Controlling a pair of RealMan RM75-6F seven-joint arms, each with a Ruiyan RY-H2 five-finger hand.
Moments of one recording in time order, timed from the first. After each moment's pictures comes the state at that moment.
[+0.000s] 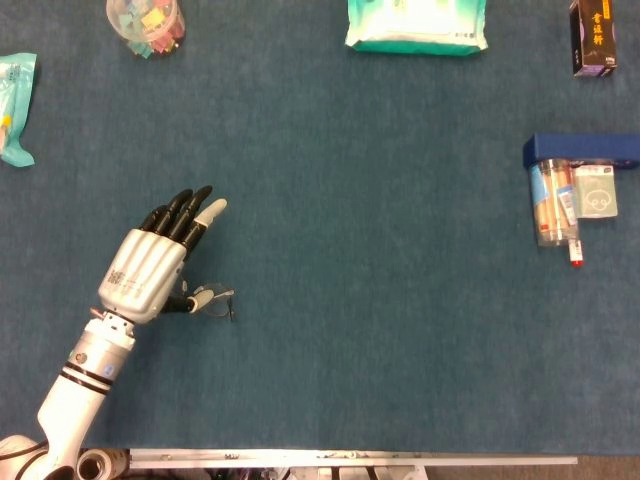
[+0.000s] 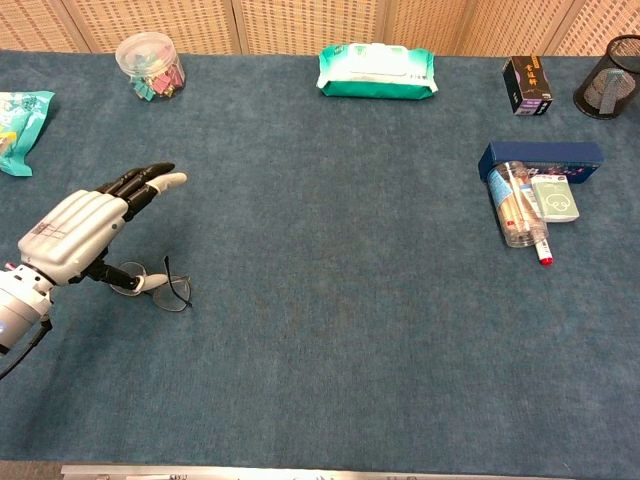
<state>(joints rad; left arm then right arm) -0.31 -1.60 0.04 -1.36 1.61 1.29 0.10 0.16 -1.08 0.06 -1.43 -1.48 1.32 0.34</state>
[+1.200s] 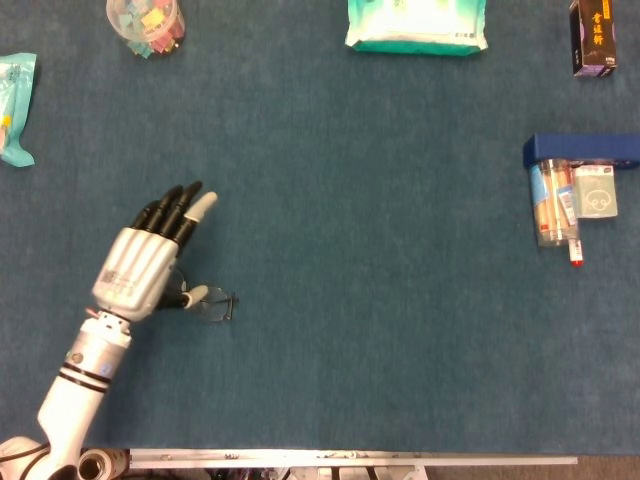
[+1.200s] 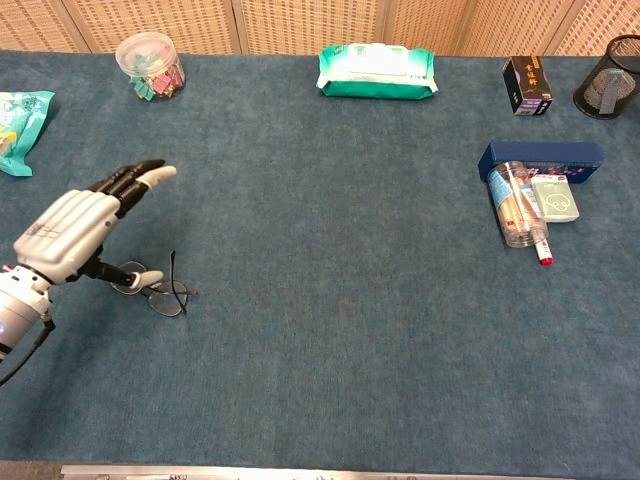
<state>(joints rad) -0.29 -1.62 0.04 -1.30 1.60 1.35 0.07 0.16 -1.09 0.06 -1.42 -1.48 1.33 0.35</state>
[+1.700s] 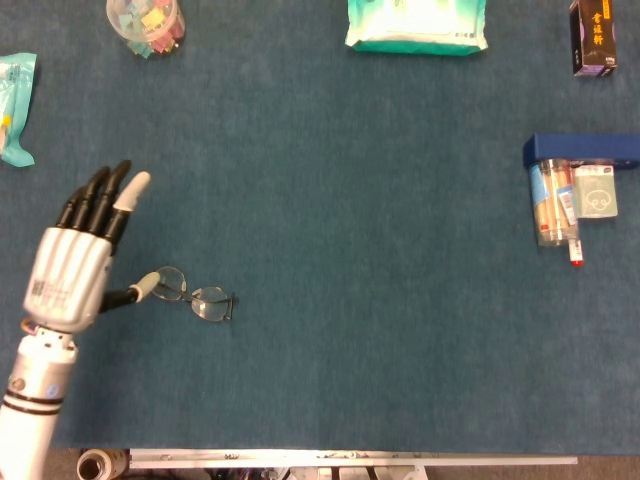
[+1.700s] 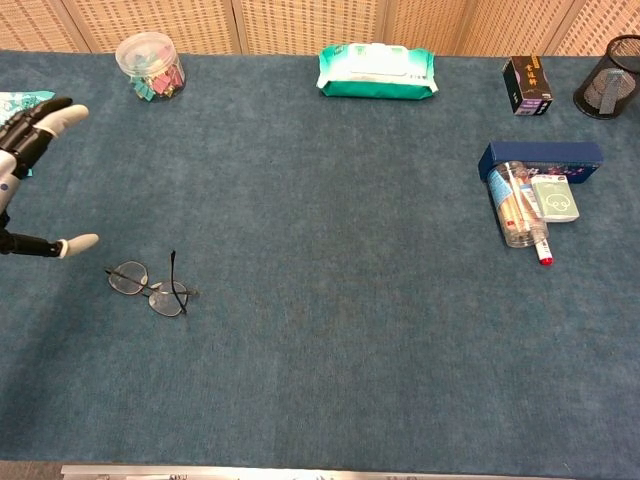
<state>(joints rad) -0.20 -1.45 0.03 -1.52 1.64 1.55 0.16 0.16 -1.08 0.05 -1.43 -1.51 1.35 0.36</state>
